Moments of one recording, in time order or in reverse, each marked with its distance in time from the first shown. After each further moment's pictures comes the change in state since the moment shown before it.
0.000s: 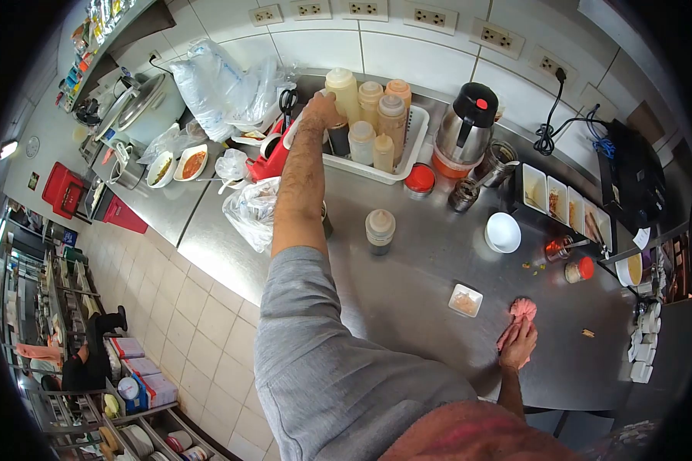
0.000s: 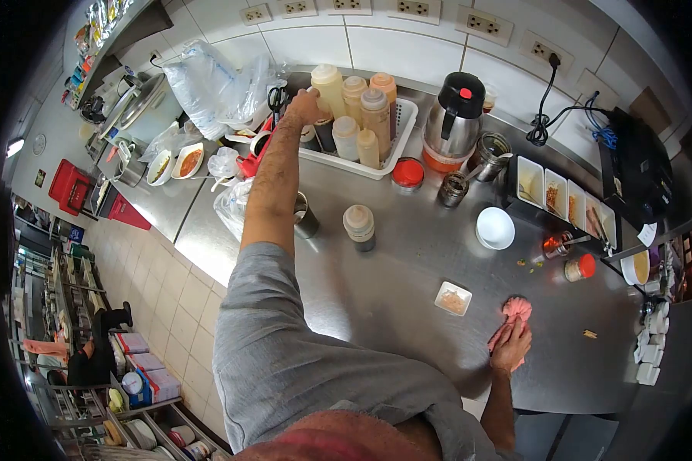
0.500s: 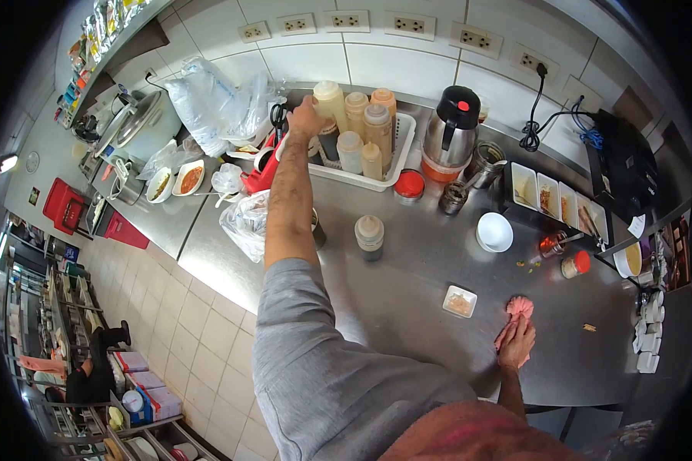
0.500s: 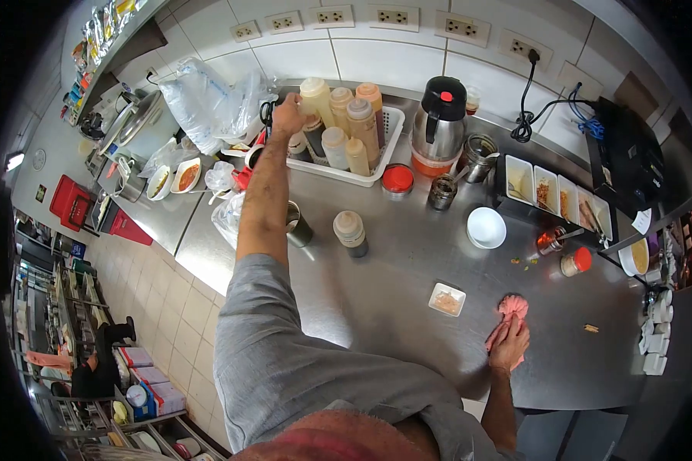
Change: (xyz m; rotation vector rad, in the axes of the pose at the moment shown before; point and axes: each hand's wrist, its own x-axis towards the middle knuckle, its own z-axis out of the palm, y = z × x) left_hand 0.001 -0.002 -0.010 -0.222 0.138 -0.057; right_hand -0.001 0.004 0.004 0.022 0.020 0.002
